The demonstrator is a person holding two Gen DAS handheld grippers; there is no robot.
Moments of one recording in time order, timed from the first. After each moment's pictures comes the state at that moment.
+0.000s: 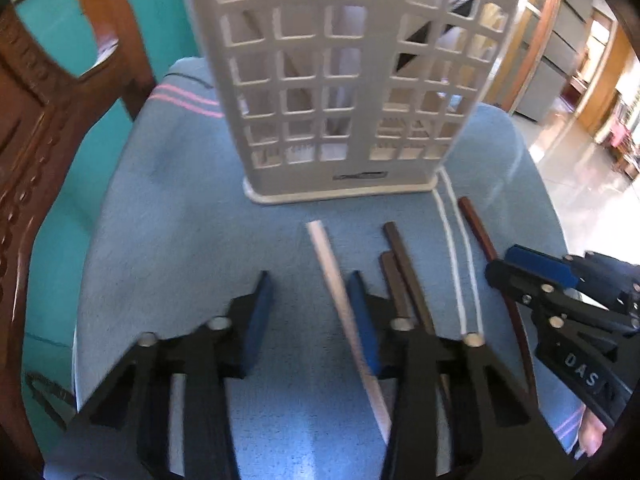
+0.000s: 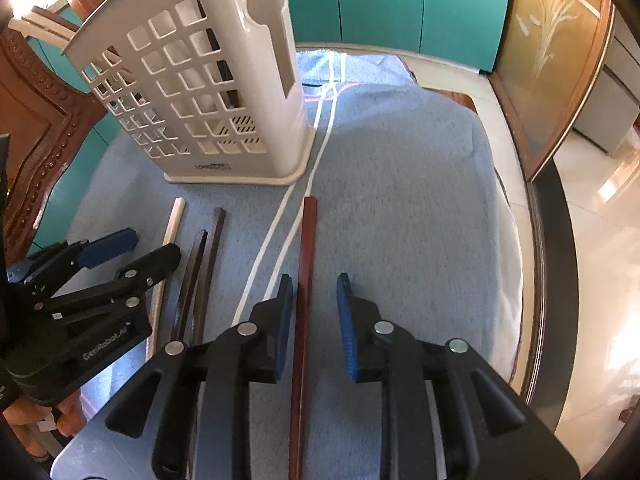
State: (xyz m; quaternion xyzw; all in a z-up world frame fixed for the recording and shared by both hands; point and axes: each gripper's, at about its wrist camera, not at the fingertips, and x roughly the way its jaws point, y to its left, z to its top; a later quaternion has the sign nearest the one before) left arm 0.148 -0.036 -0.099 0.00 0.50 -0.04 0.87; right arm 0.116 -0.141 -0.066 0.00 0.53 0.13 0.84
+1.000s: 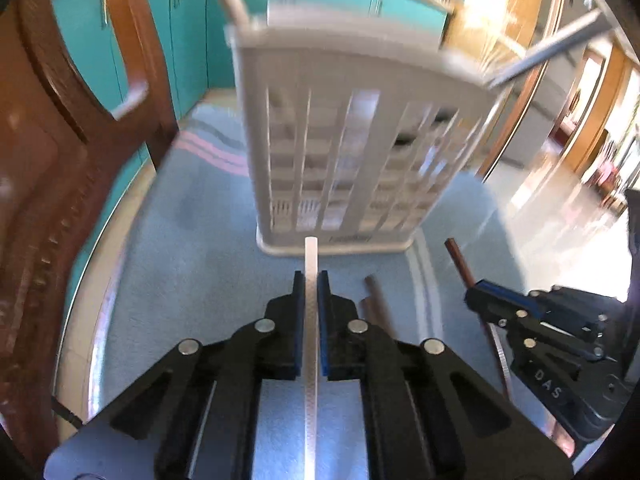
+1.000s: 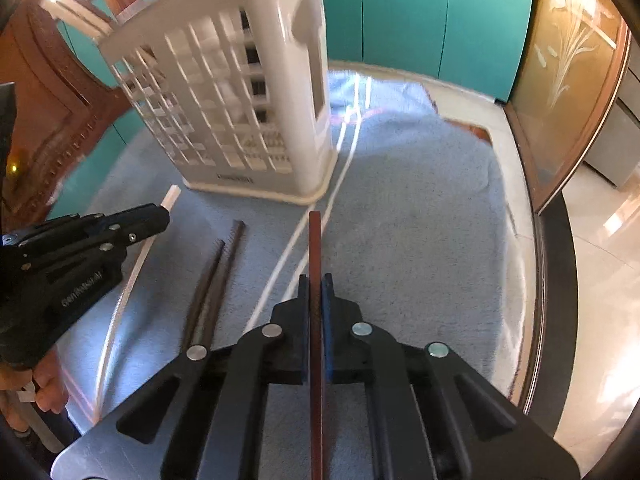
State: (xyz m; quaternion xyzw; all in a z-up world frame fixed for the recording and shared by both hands) left arm 0.153 -0.005 -0.039 -0.05 0.42 -0.04 0.91; right arm 0.114 -0.134 -0.054 -0.02 0.48 0.17 0.86
